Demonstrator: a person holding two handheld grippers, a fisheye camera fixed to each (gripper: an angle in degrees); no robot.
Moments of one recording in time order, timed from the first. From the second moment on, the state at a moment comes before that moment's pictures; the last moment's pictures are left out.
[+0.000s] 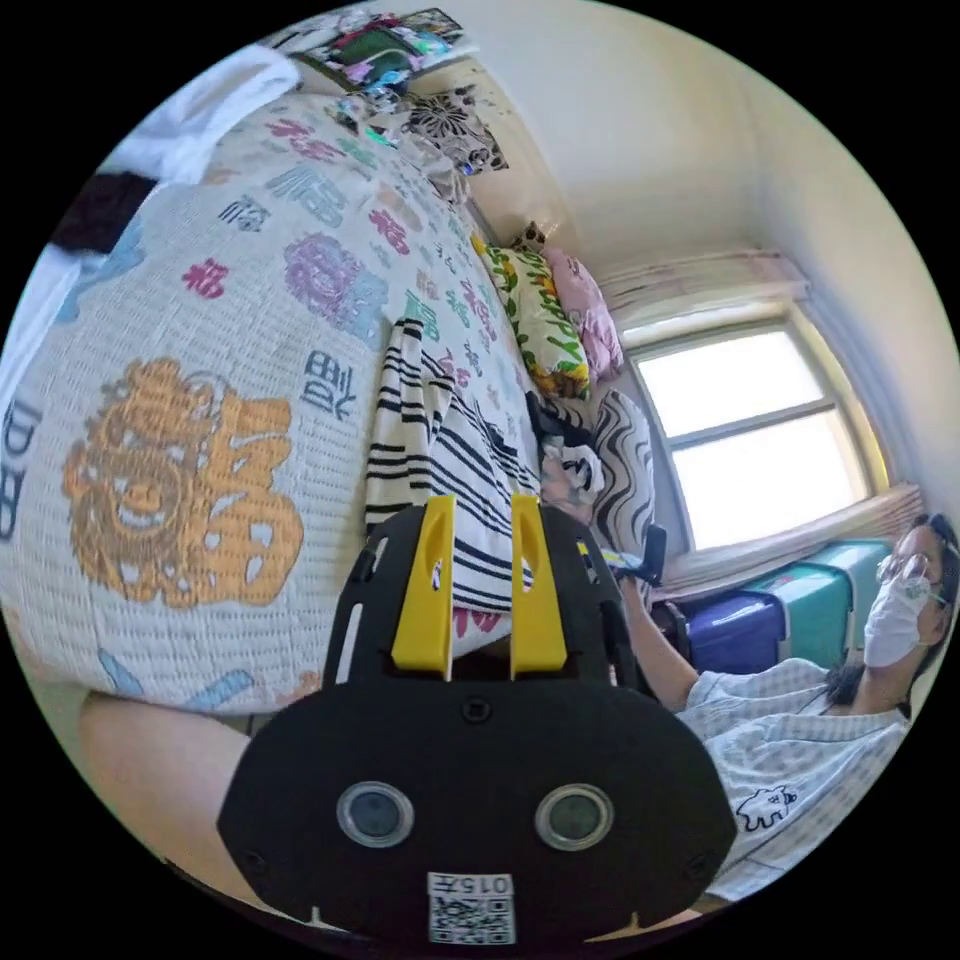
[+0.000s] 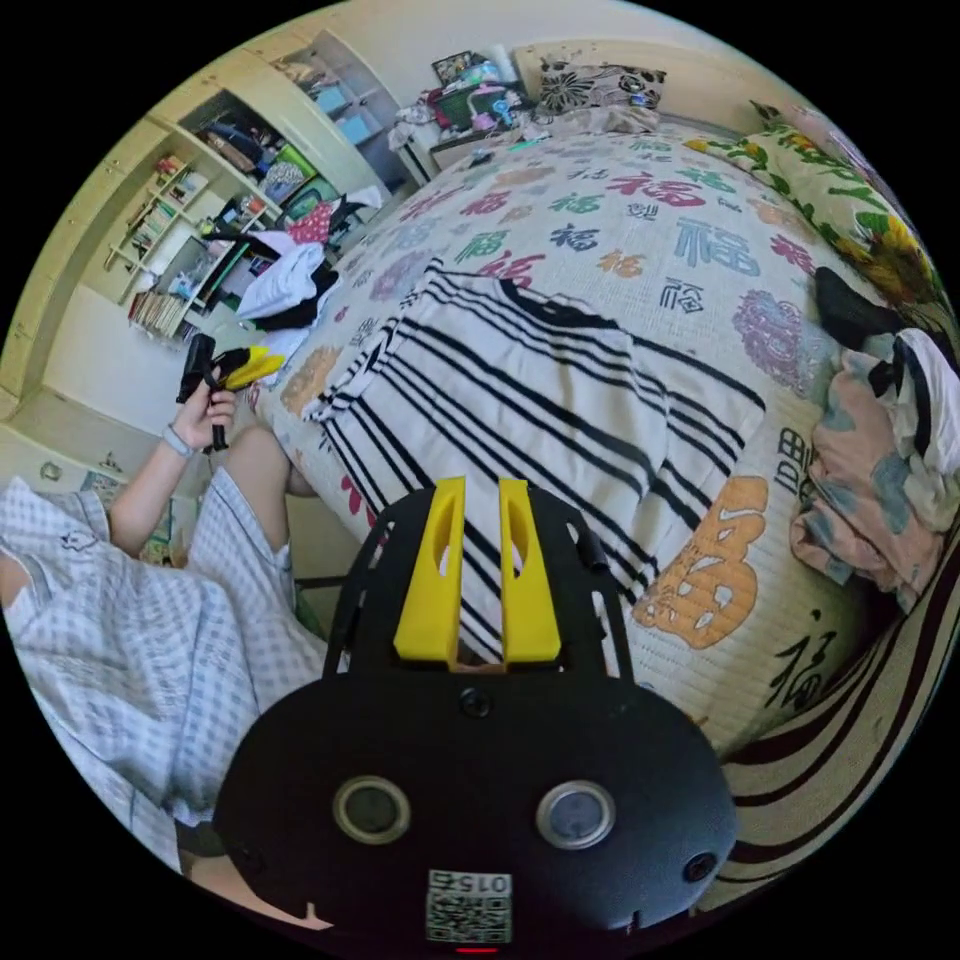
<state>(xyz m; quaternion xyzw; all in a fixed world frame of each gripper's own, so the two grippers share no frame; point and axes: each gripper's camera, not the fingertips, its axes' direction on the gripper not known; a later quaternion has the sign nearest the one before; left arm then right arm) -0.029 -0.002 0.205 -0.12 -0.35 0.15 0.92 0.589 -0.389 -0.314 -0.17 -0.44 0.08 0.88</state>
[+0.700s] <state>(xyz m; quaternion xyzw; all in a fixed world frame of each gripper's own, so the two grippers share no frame) -0.188 -0.086 0.471 -0.33 -0.40 0.30 0.80 0.777 -0.454 -0.191 -0.23 -0.44 0.16 0.85</state>
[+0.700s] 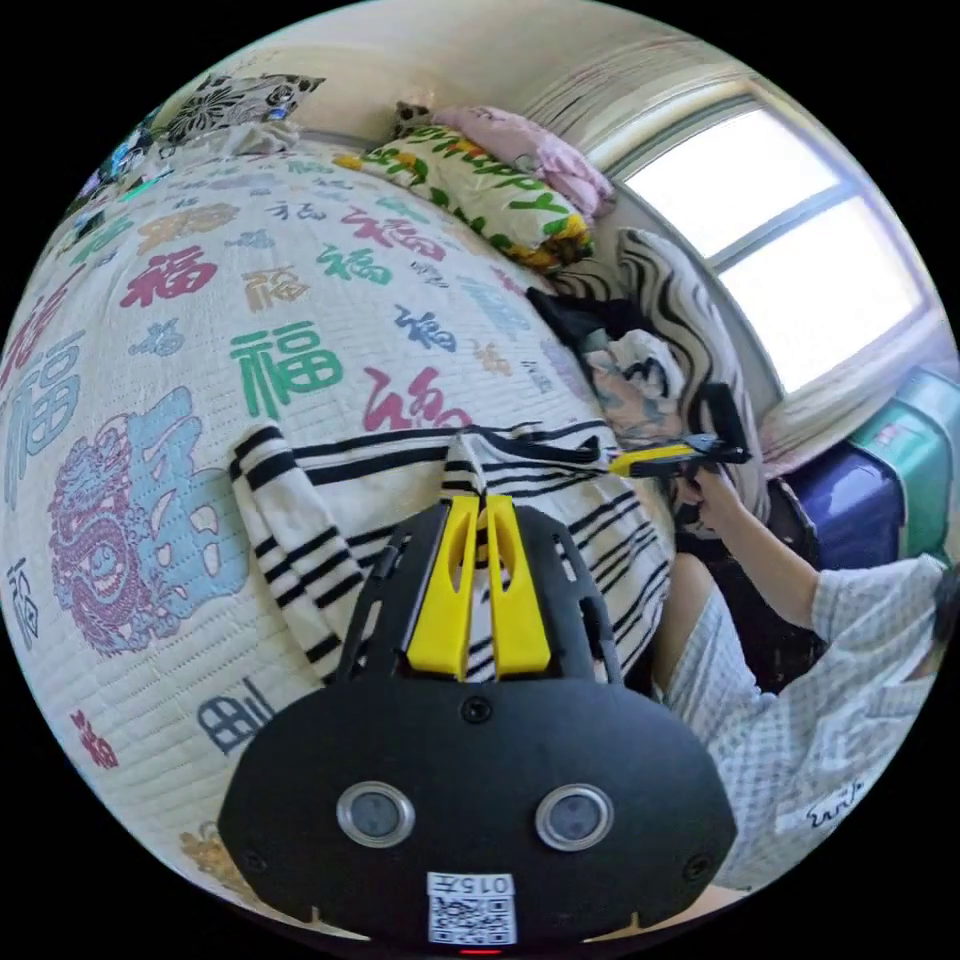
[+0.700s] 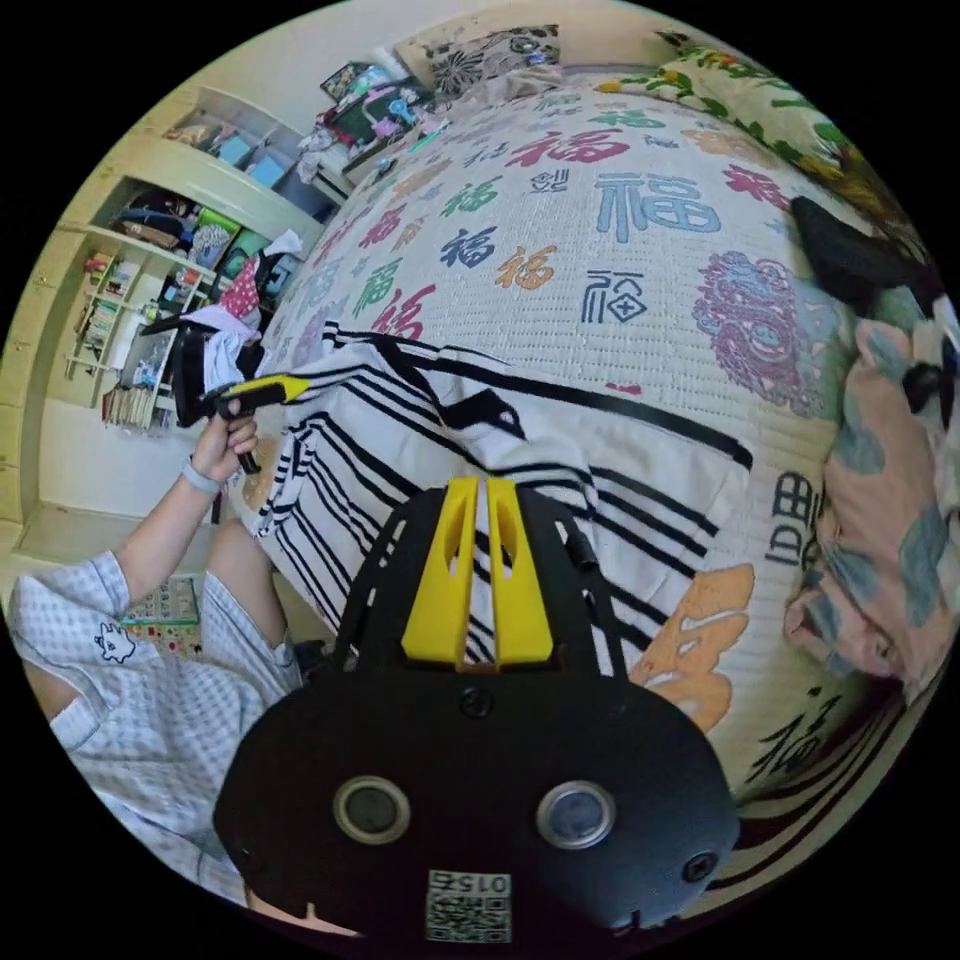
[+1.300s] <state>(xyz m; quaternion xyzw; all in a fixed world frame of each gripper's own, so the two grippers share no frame) -0.252 0.164 0.464 -0.40 -0.36 0.29 0.79 0.771 -0.340 -0.306 -0.11 -0.61 0.42 0.66</state>
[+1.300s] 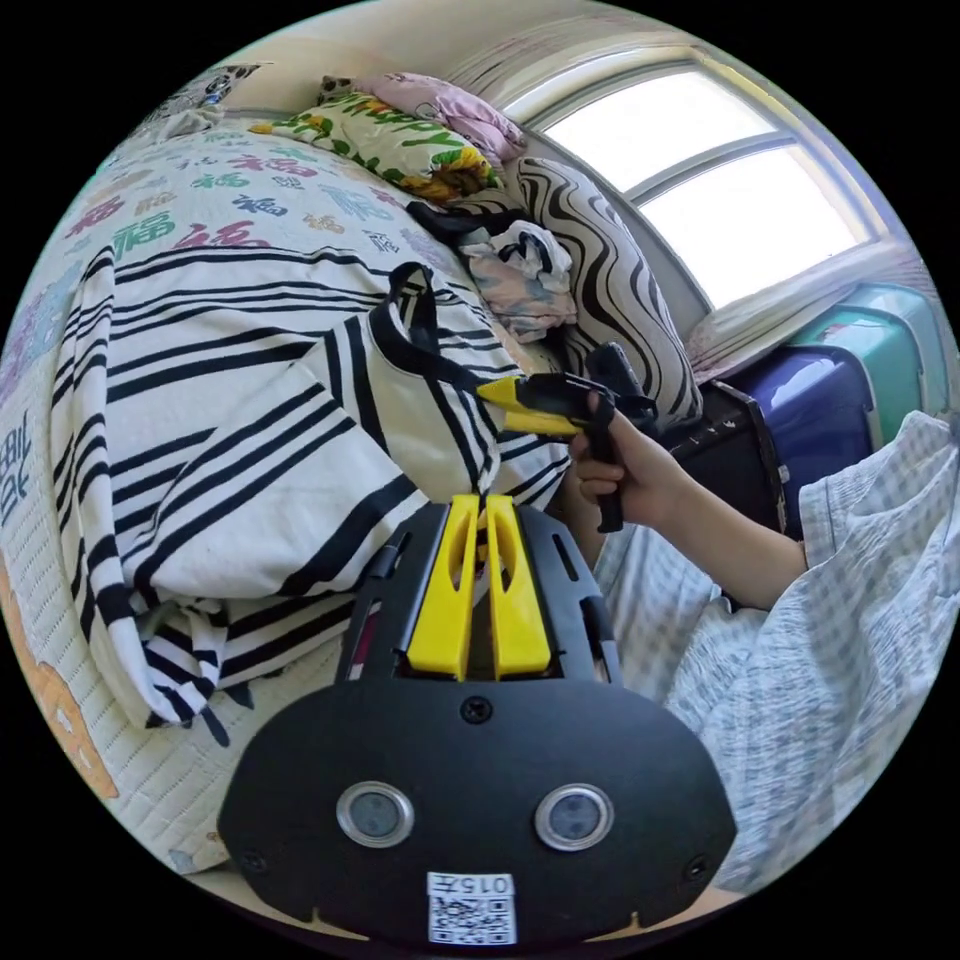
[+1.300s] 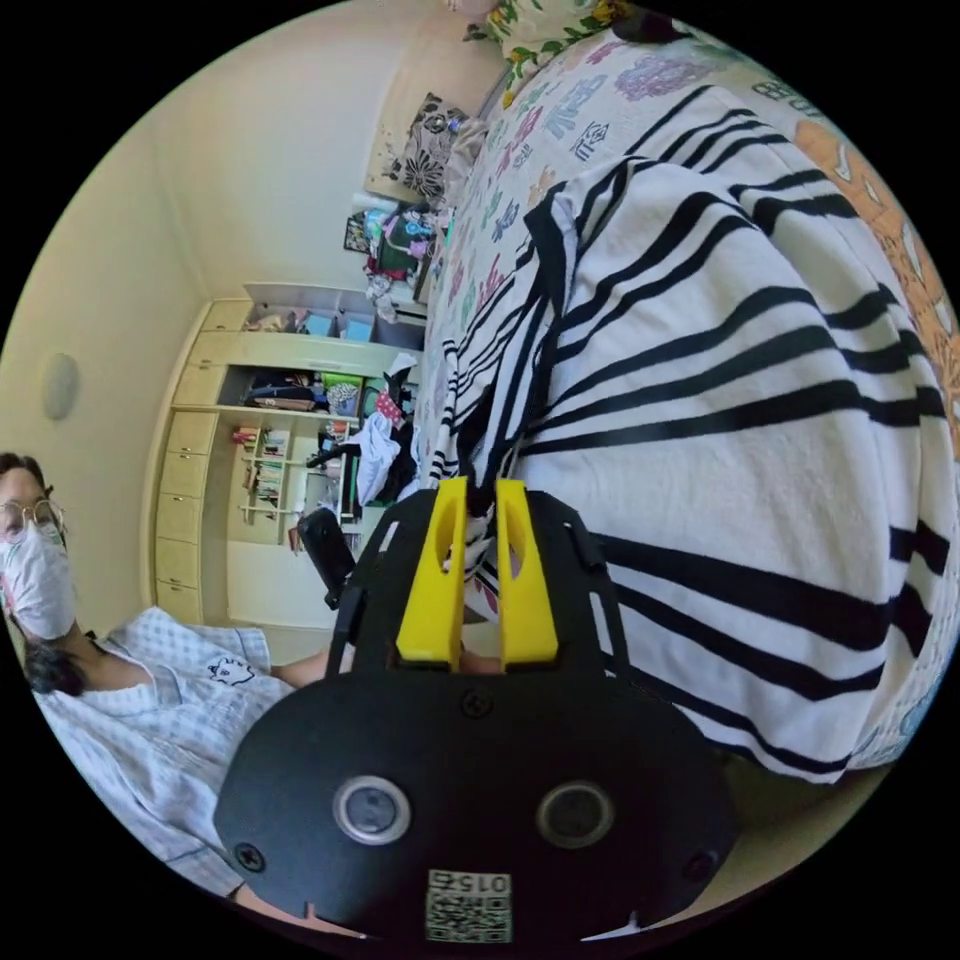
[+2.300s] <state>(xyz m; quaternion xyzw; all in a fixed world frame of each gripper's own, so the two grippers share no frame) -0.123 0.252 0.630 -0.39 -0.36 0.58 0.62 0.677 -0.395 -0.578 -0.07 -0.49 0.30 0.82</state>
